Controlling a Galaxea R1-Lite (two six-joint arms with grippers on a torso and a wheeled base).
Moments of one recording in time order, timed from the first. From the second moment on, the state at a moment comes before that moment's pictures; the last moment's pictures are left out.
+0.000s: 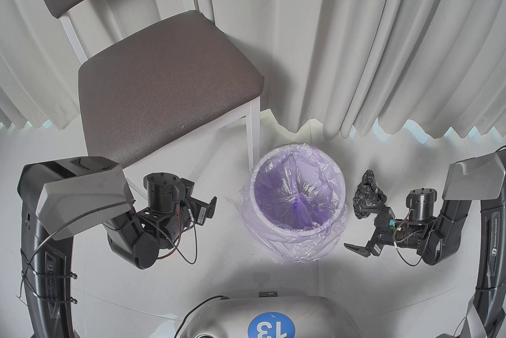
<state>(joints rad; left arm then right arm) -0.39 2.32 -0.80 -1.15 0.22 0.22 0.10 2.43 -0.57 -1.26 0.53 -0.79</state>
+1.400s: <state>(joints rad) -0.36 2.23 -0.81 -1.17 0.22 0.22 0.11 2.53 -0.99 -0.82 0.70 -0.75</state>
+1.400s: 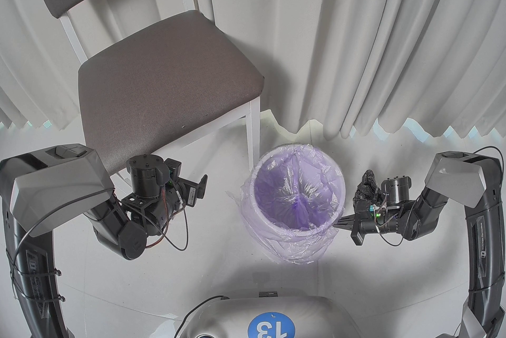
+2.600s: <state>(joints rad) -0.33 2.22 -0.81 -1.18 0.20 0.22 0.09 2.75 -1.86 -0.07 0.76 -0.71</state>
